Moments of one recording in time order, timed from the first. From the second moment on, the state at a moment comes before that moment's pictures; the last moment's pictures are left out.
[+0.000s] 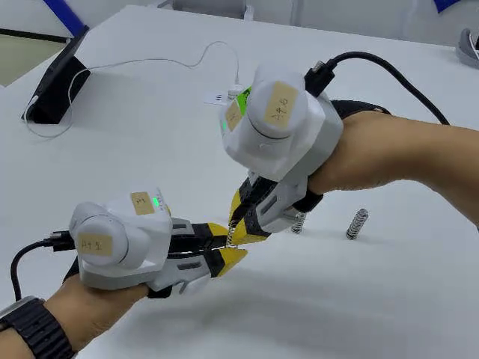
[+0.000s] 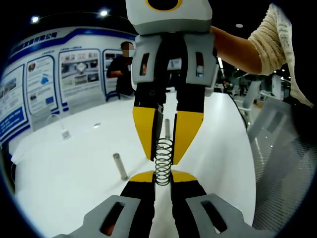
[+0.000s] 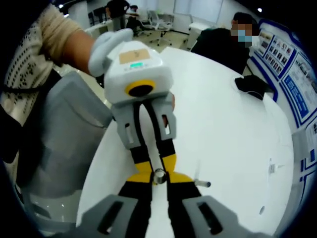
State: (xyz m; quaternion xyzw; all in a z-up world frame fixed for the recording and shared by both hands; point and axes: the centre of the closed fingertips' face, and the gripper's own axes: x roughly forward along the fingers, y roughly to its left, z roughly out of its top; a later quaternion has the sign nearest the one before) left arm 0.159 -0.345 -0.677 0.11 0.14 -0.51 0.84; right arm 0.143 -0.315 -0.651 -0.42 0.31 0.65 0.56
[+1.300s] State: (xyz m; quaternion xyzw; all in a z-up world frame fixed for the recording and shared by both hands) left arm 0.173 -0.320 -0.686 0.05 0.15 -0.44 0.88; right arm 0.209 -0.341 -0.625 -0.42 0.31 0.59 0.61
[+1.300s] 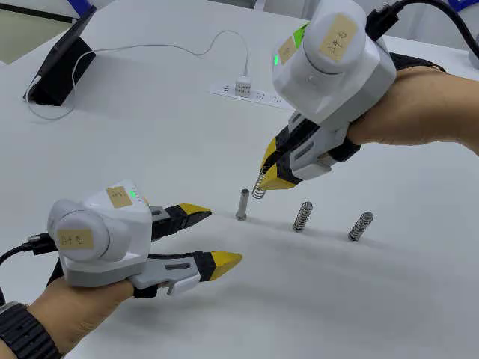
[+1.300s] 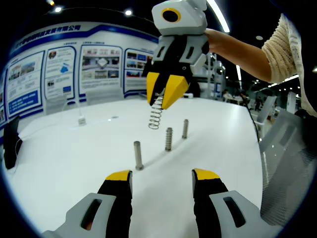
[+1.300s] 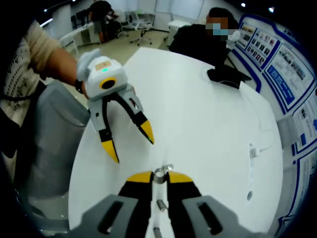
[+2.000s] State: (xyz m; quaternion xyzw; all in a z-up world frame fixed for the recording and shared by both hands) left arm 0.173 -0.321 -0.686 0.04 0.16 -0.44 0.88; right arm 0.226 -0.330 -0.650 -0.43 0.34 0.59 0.60
